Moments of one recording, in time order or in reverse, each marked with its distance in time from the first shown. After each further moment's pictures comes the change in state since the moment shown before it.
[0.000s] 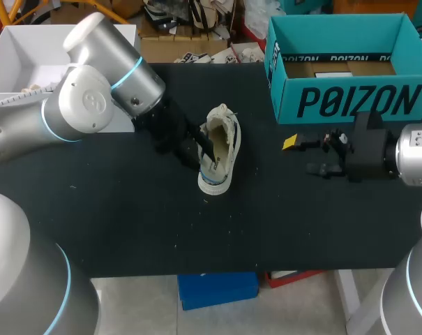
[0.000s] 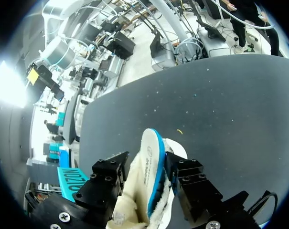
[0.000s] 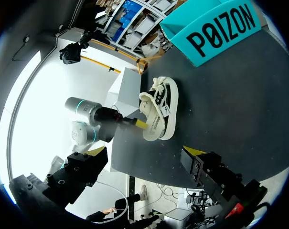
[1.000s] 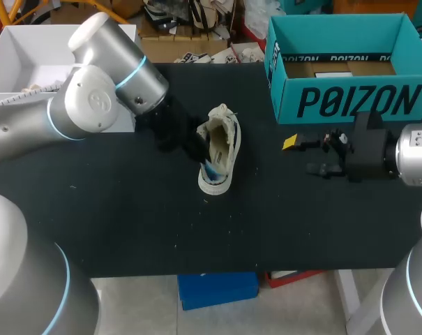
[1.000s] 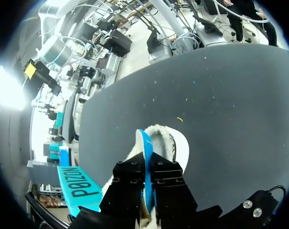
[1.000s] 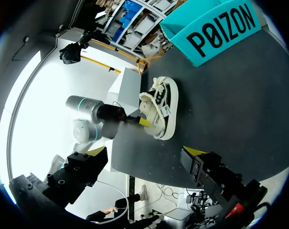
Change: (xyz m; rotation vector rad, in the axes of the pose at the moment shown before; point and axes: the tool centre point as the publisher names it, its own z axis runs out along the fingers) left arm -0.001 0.020 0.004 -0.032 0.008 0.030; right arm 0.000 0.000 0.000 0.000 0.000 0.000
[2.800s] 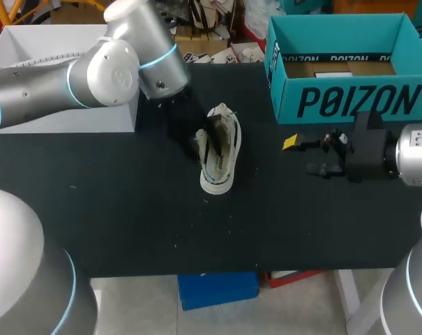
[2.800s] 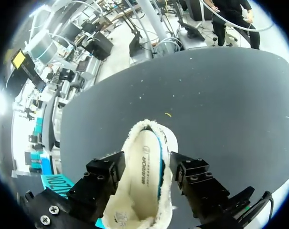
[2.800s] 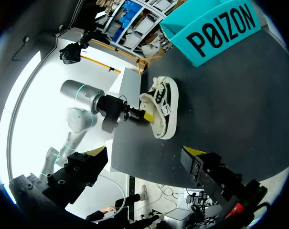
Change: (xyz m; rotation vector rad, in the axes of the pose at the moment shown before) left arm 0.000 0.008 -0.003 0.050 0.237 0.033; right arm 0.000 0.000 0.000 0.000 0.000 0.000
